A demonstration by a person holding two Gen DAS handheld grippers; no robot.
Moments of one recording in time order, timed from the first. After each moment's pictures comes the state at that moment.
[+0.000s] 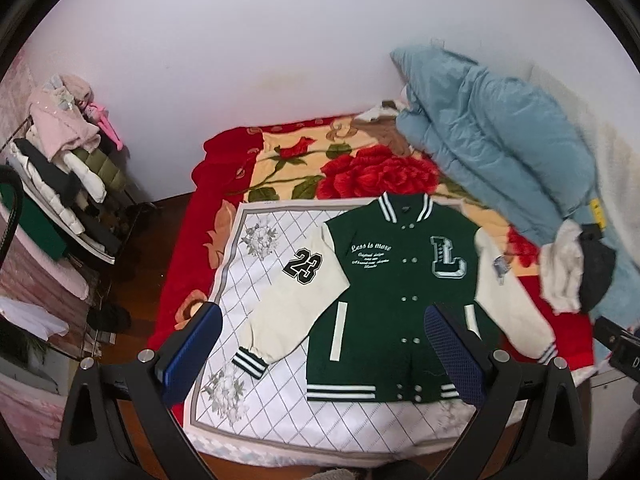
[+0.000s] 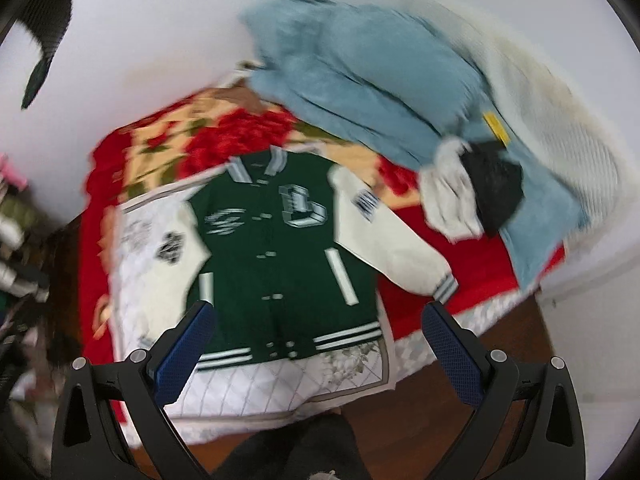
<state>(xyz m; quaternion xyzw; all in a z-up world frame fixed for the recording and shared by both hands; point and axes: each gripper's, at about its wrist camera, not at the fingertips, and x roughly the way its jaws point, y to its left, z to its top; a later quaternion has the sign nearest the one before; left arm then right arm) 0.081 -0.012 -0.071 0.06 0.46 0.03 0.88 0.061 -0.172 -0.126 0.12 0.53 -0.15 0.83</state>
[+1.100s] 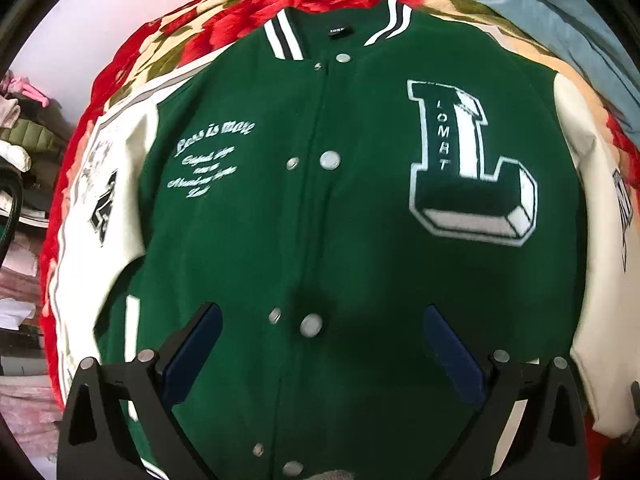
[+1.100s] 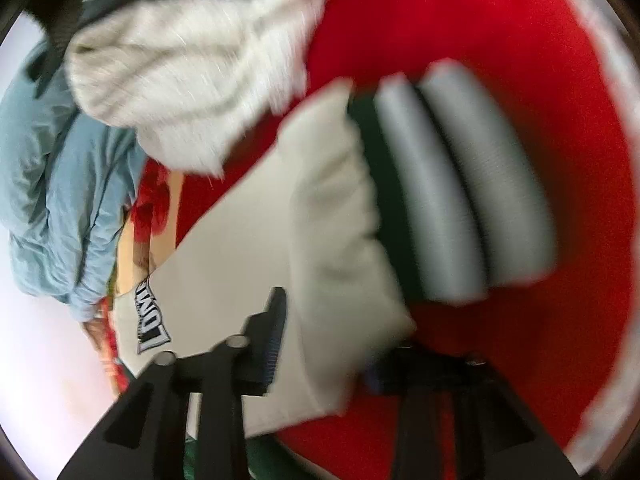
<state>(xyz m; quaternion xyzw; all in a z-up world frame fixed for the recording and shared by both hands) 0.312 -0.215 -0.502 0.09 0.62 0.08 0.78 0.121 -0.530 -0.705 0.63 0.34 -0.33 0.61</state>
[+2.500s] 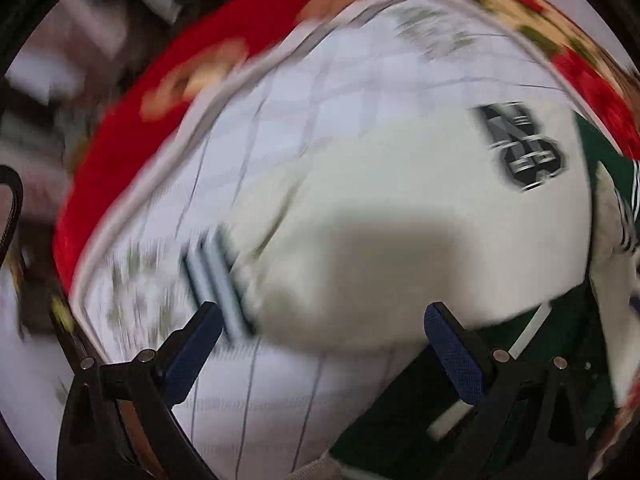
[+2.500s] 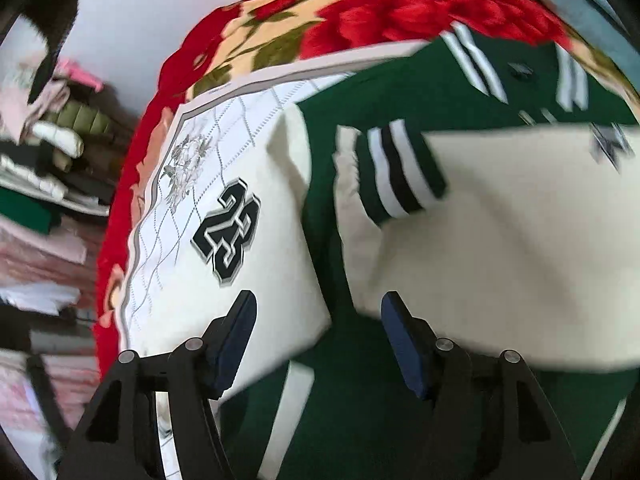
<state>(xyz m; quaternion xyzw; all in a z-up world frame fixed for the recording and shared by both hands) 0.149 0.211 -0.464 -0.21 0.62 0.33 0.68 0.429 0.027 -0.580 0.14 0.60 0.18 0.76</state>
